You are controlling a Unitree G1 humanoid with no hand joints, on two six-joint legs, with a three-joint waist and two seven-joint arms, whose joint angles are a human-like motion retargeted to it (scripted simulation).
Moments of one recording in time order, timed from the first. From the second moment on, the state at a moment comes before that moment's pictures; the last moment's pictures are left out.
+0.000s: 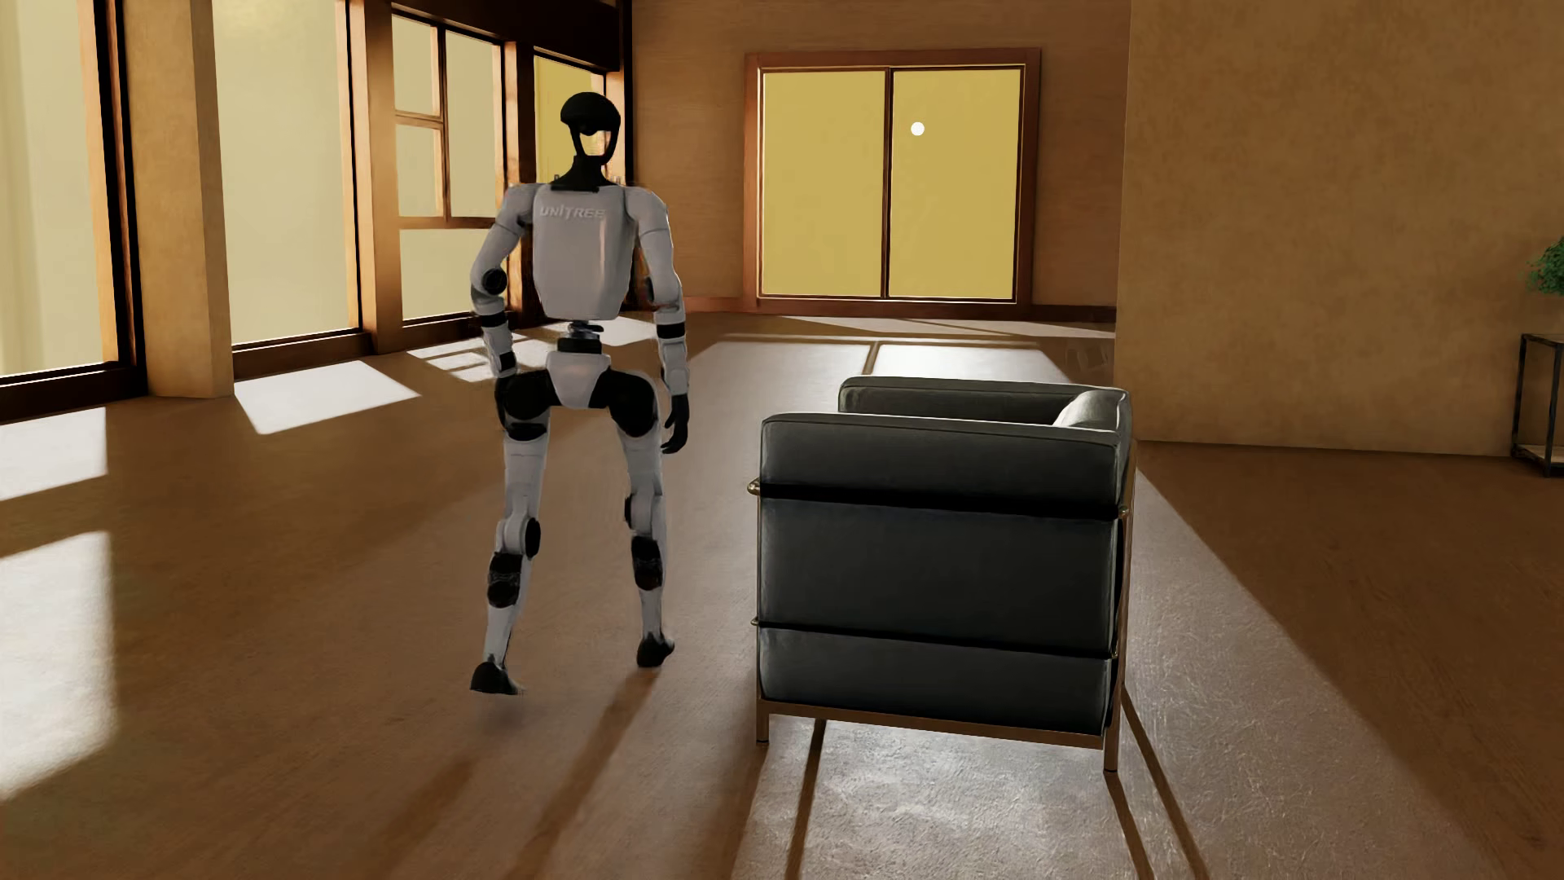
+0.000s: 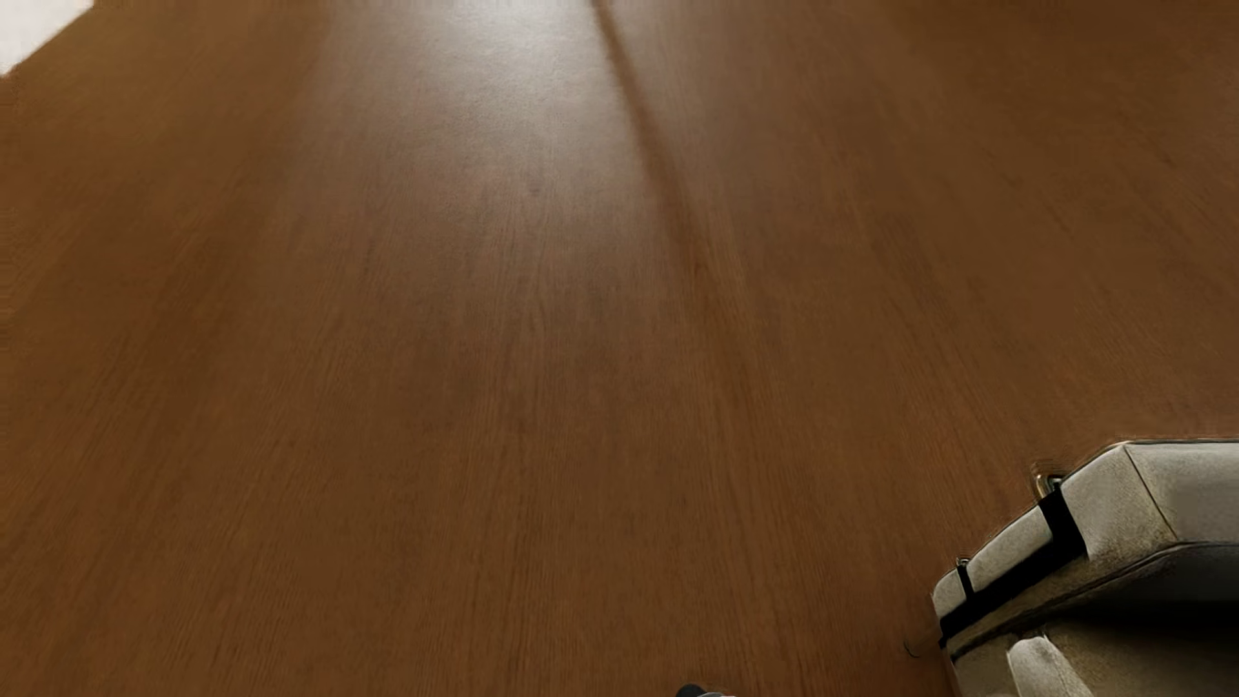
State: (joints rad) body 0.12 -0.53 -0.23 -0.02 -0.10 0.01 0.00 0.00 -0.04 0.52 0.46 0.24 0.30 -0.35 0.01 0.39 -0.38 0.00 0.00 -0.63 0.53 0.79 0.99 0.00 0.00 0.00 0.00 0.00 0.00
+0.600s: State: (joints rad) body -0.49 -0.01 0.00 0.06 0.07 -0.02 0.00 0.00 -0.01 0.59 0.52 0.24 0.17 -0.04 -0.23 0.47 -0.42 0.00 0.00 -0.46 0.39 0.80 0.53 0.00 0.00 0.00 0.00 0.00 0.00
